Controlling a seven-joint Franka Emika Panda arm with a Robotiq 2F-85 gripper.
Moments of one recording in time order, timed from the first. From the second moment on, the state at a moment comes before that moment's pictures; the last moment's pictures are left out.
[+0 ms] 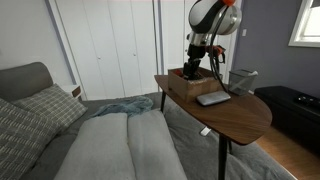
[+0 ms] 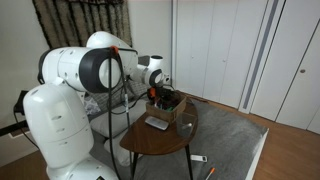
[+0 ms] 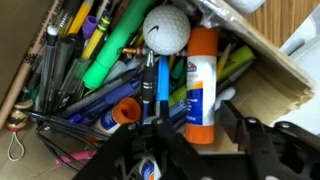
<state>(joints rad) 0.12 0.02 0.07 -2.11 0.13 2.35 -0.49</state>
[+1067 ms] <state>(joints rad) 0.07 -0.13 0.05 -2.16 0.16 2.34 -0.48</state>
